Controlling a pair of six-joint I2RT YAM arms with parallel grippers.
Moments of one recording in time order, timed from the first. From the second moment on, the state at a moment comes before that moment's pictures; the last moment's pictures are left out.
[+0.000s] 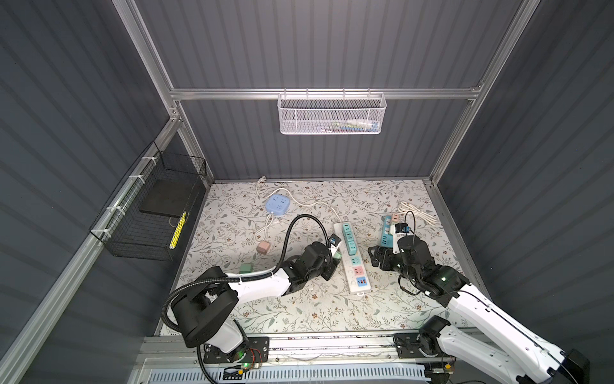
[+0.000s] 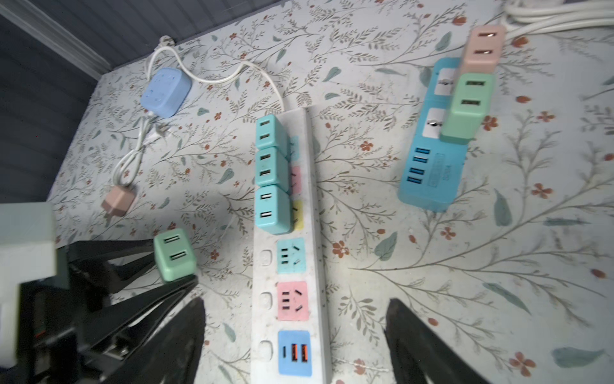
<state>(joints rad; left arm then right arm) -0.96 1.52 0.74 0.21 -0.07 -0.05 0.58 0.86 0.68 -0.49 0.09 0.56</state>
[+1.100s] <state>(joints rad) -0.99 1.46 0.74 0.30 0.02 0.02 0.58 1.24 0.79 -0.26 -0.43 0.52</state>
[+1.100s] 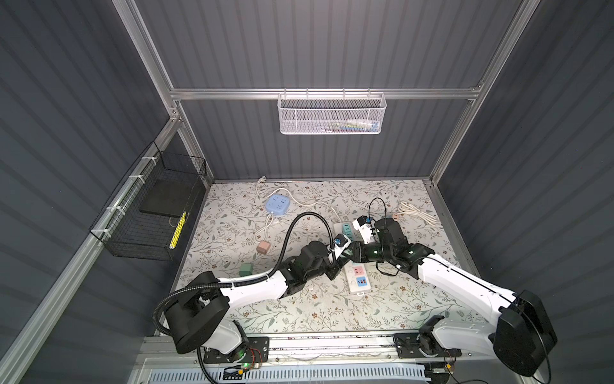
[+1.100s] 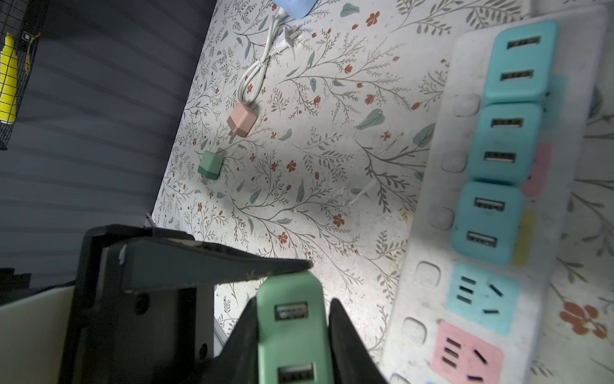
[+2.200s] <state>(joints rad) -0.80 1.16 0.56 -0.13 -0.72 -0.84 0.76 1.18 0.62 -0.19 0.24 0.47</state>
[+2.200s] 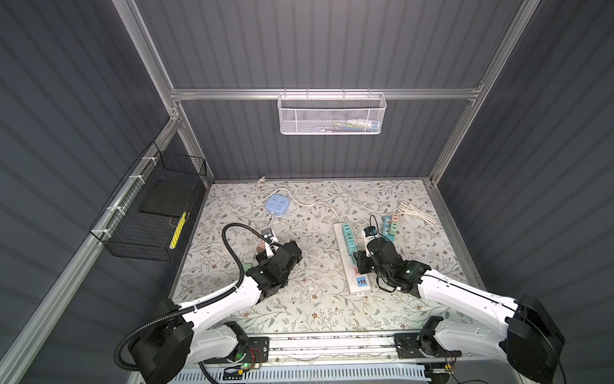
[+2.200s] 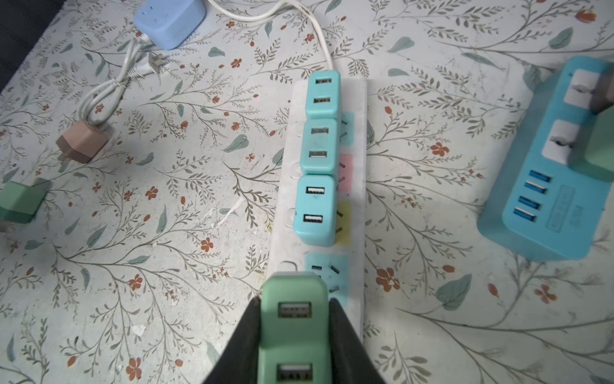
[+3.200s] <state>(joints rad) -0.78 1.12 0.52 -0.12 -0.69 -0.89 0.83 1.37 0.63 -0.10 0.44 0.52</state>
